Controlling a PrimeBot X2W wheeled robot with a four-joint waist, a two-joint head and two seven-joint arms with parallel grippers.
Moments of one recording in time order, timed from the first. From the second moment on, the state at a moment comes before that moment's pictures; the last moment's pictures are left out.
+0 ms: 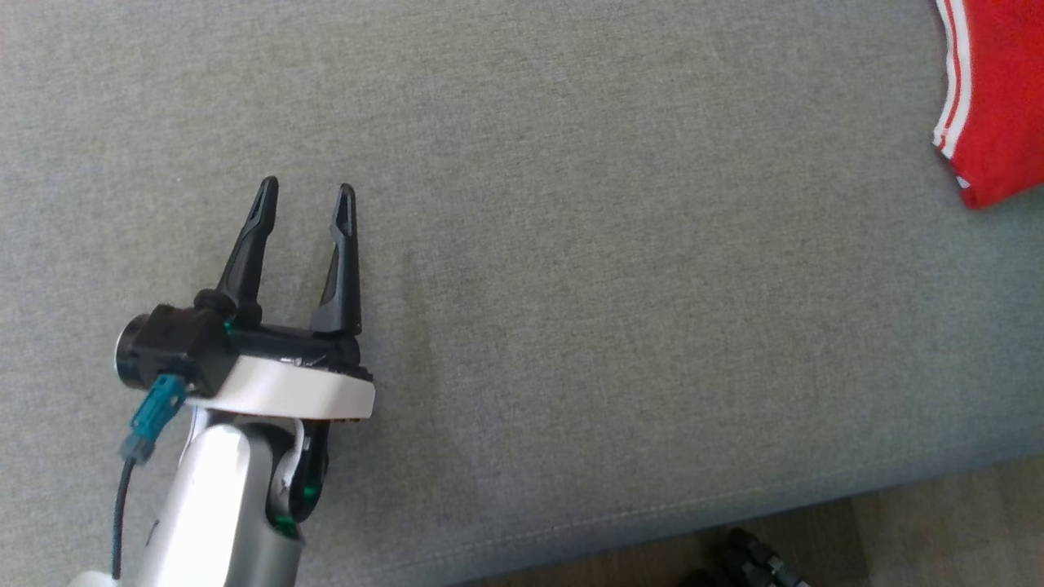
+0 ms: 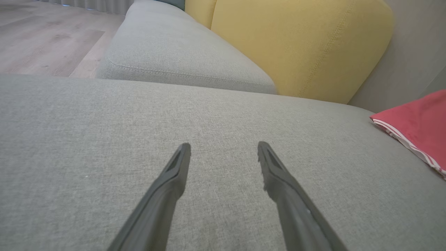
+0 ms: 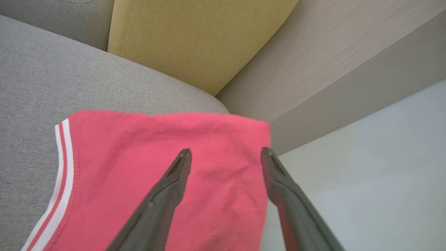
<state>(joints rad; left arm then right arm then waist) -0.21 0.08 -0.21 0.03 -0.21 -0.01 -0.25 -0.75 -0.58 -0.08 0.32 -0.06 0.13 0.48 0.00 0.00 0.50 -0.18</state>
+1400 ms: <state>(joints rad) 0.08 0.05 -0.10 0.10 -0.26 0.13 -0.25 -0.22 -0.06 0.03 0.26 0.12 0.13 -0.07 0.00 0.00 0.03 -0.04</state>
